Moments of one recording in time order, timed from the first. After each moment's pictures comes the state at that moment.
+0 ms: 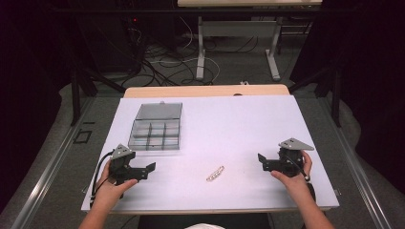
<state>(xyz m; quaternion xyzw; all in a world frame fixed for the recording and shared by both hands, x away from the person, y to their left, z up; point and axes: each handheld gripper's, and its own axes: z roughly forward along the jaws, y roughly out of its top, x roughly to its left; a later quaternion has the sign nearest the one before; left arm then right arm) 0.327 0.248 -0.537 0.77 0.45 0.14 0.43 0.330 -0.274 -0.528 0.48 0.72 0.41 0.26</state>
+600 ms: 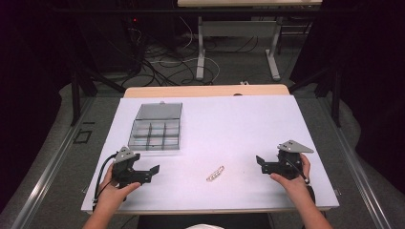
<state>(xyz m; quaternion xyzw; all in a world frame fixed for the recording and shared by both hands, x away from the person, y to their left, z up) 0.316 0.234 -0.532 0.78 0.43 0.15 0.43 0.323 -0.270 -0.528 0.47 0.73 0.43 0.26</state>
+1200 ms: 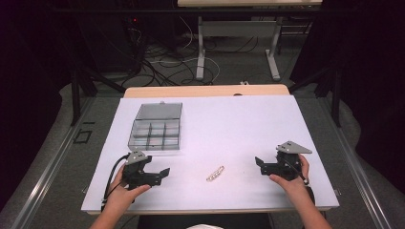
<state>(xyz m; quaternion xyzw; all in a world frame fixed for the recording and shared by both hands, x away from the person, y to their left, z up) 0.312 0.204 -0.530 0.80 0.41 0.13 0.42 0.322 -0.267 -0.531 0.47 0.73 0.42 0.26</state>
